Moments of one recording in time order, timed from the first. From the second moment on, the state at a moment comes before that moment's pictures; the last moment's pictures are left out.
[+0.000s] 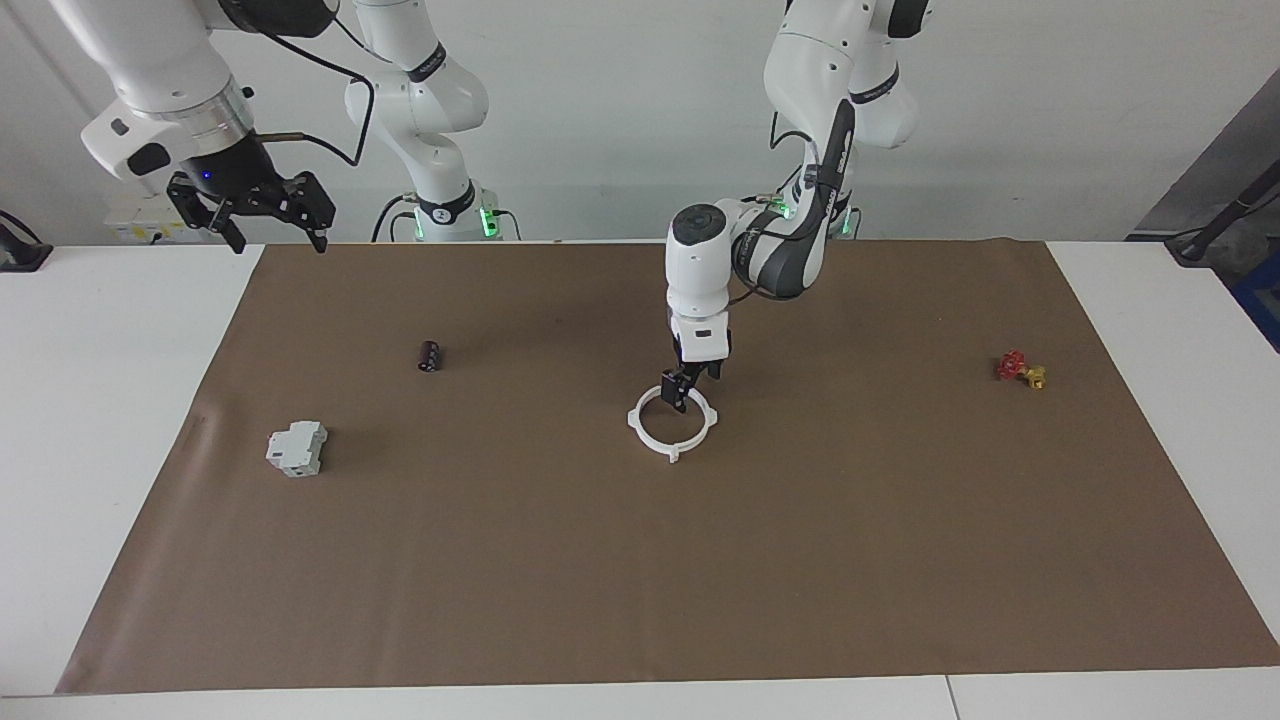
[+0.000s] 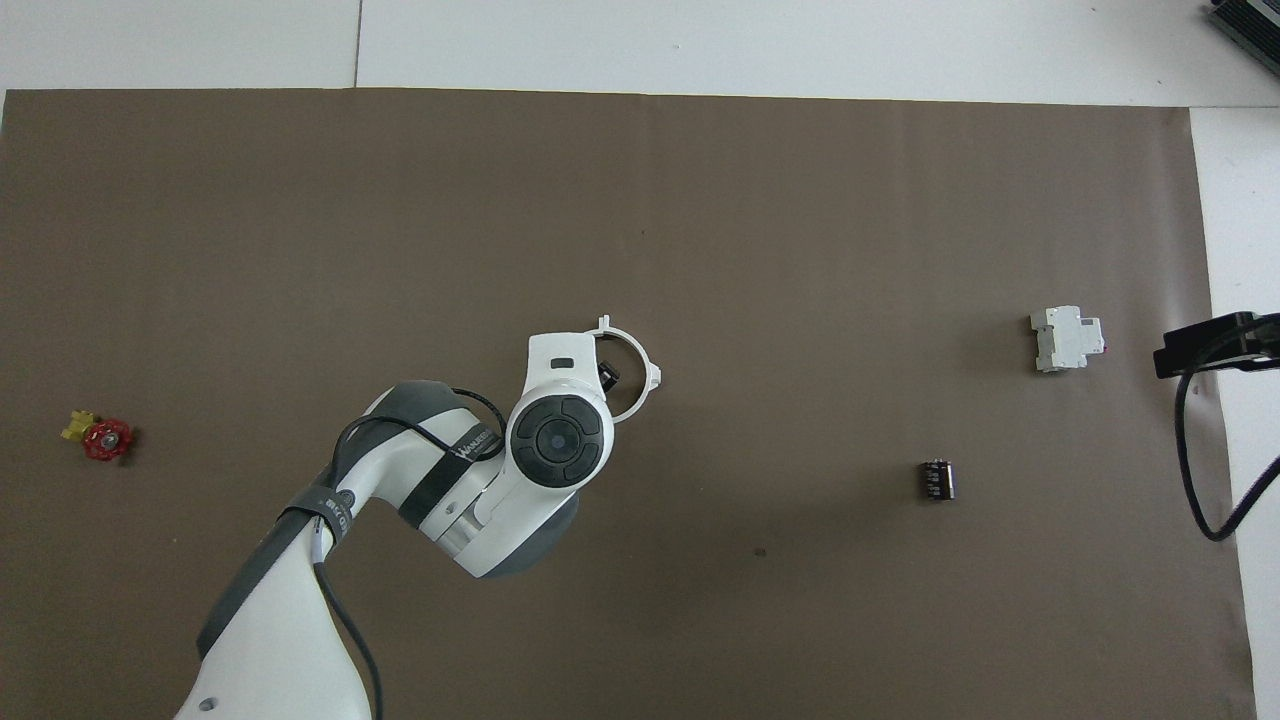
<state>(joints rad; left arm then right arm) -0.71 0.29 0.05 -2.08 0.19 2.43 -1.54 0.04 -0.05 -0.09 -1.58 -0.04 1.47 -0.06</state>
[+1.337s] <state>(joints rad) -0.19 0.01 0.07 -1.93 0.10 1.92 -0.33 0.04 -0.05 -0.09 -1.58 -0.04 1.47 -0.06</state>
